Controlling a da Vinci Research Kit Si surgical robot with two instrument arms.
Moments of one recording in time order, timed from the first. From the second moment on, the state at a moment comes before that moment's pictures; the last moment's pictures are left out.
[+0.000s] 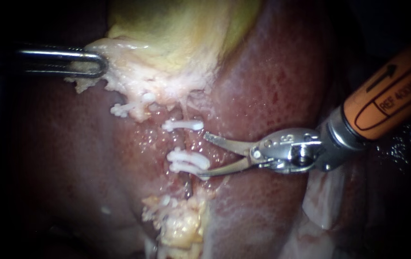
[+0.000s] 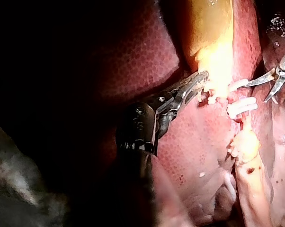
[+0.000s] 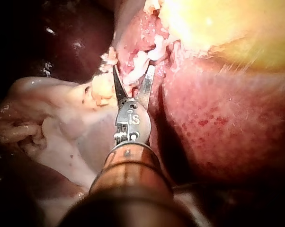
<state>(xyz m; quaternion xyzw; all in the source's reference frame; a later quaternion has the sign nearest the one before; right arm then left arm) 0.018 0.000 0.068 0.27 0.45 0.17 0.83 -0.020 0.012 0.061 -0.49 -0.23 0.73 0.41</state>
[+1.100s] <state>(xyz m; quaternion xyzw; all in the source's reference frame) 0.019 0.002 0.073 0.31 0.49 0.10 0.81 -0.020 0.012 0.061 -0.49 -0.23 0.73 0.41</state>
